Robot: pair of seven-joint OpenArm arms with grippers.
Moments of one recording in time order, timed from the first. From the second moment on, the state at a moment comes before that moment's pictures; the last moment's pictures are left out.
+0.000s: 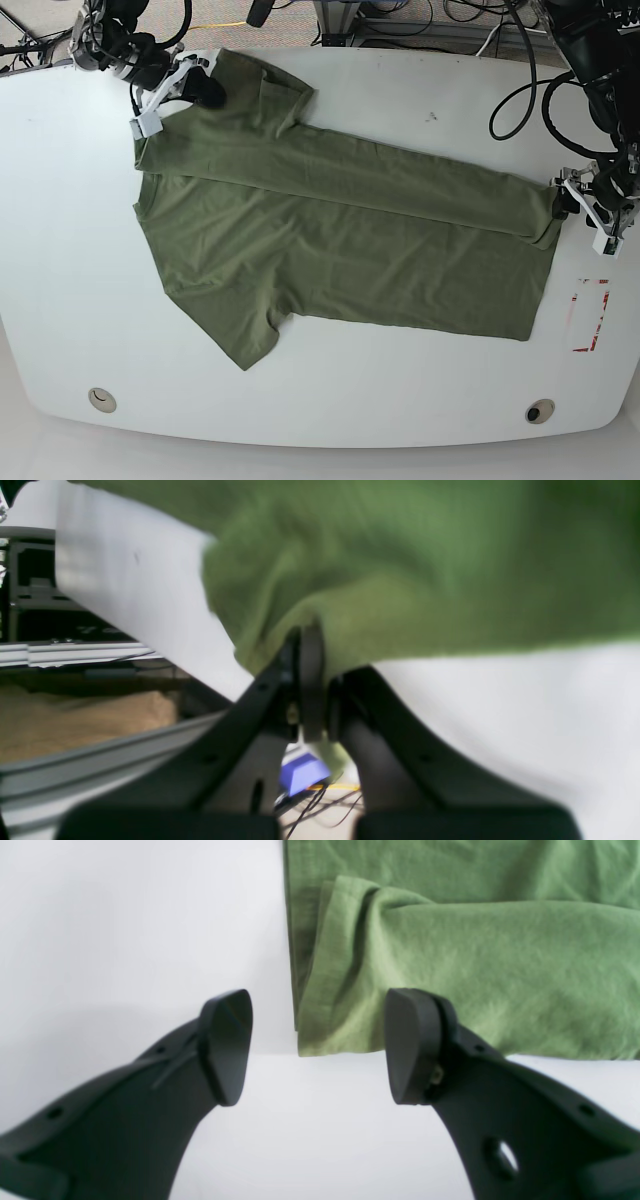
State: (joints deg) left arm -3.6 -22.5 -32.3 85.1 -20.9 -42.8 59.9; right arm -25.6 7.8 29.9 99.6 60.8 40.1 -72.1
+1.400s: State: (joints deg) left arm -1.6 -22.6 -32.1 85.0 -20.7 -42.8 59.9; right arm 3.4 18.9 29.5 83.0 47.1 40.5 -73.6
